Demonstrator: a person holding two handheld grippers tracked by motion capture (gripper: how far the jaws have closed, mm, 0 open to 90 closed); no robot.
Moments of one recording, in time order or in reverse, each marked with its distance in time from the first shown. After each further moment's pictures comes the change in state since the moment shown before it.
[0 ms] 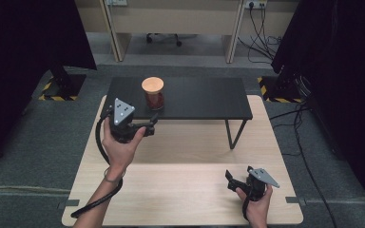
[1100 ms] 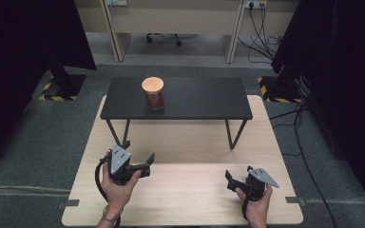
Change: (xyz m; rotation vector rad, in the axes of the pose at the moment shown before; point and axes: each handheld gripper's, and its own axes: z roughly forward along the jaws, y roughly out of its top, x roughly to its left) left arm -0.015 -0.113 -0.036 0.013 -0.040 -0.025; right arm 0.002 0.000 0.000 -0.001 -0.004 -0.012
